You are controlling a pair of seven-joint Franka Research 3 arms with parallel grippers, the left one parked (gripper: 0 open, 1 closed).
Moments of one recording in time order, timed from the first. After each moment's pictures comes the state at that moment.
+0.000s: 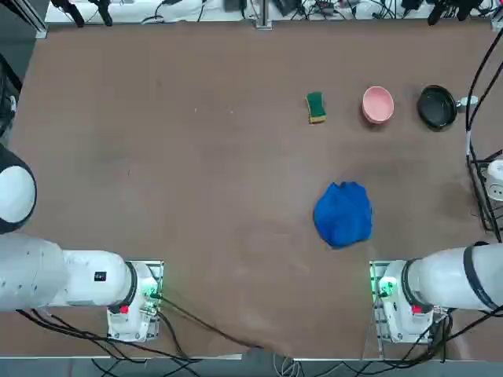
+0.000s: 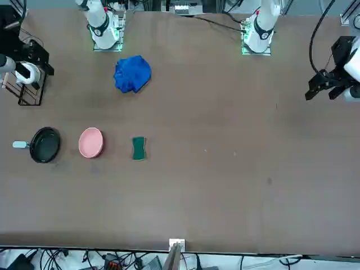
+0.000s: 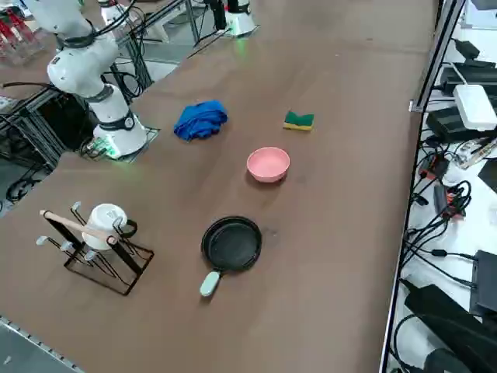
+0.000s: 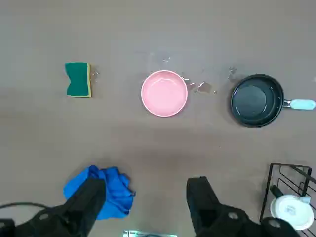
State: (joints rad) arm 0.11 -0.10 -0.07 -1.62 0.00 1.50 -0.04
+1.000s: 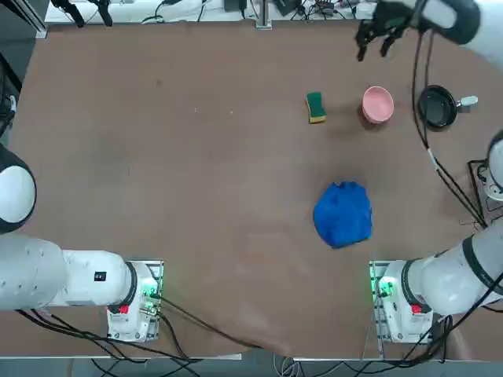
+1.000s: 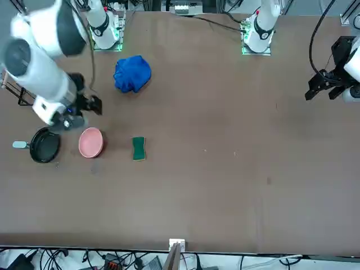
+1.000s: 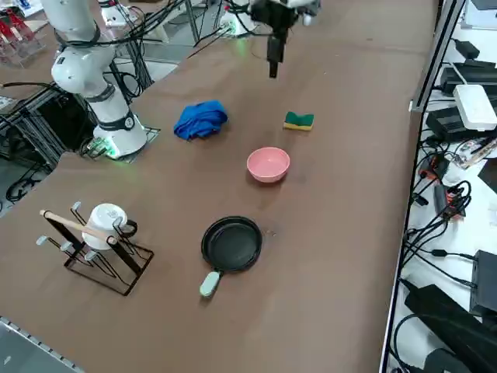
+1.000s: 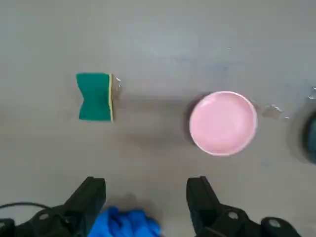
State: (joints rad) arm 0.32 0.23 -0.04 -1.70 0.01 1.85 0.19
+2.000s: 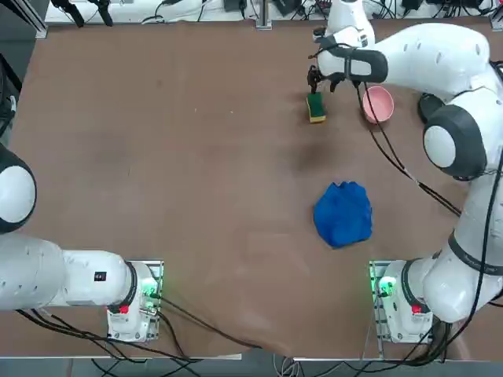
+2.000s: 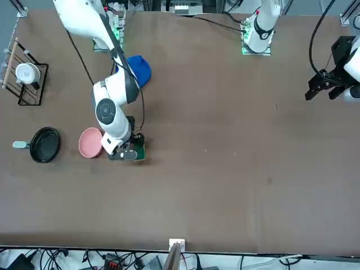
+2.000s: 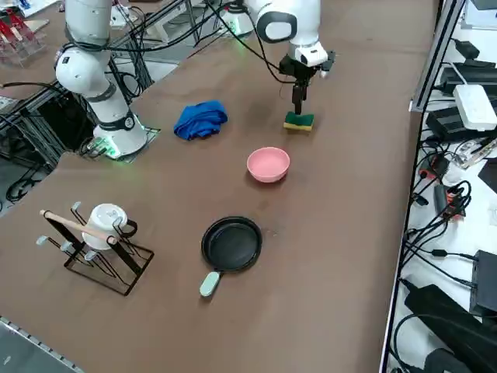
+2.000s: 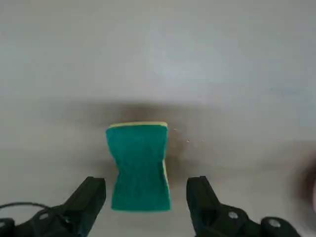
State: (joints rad) arm 0.45 0.56 -0.03 -1.71 0.01 2.28 0.35
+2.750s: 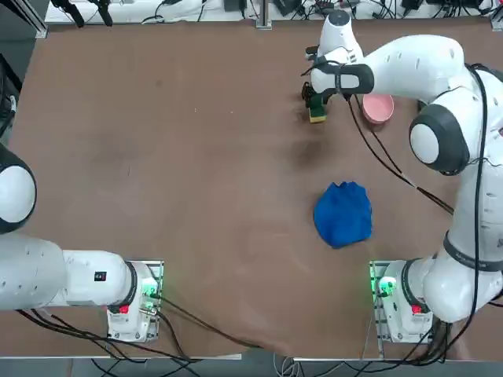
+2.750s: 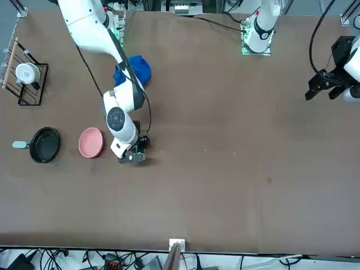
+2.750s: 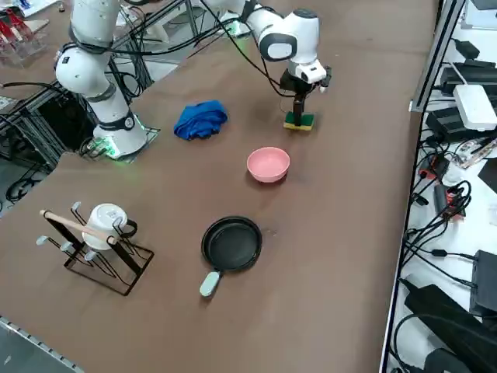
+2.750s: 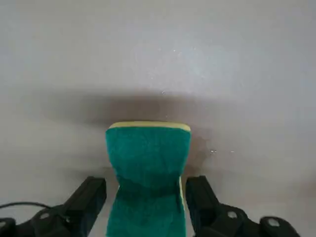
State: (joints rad) arm 0.45 0.66 -0.01 -1.71 0.01 2.35 0.30
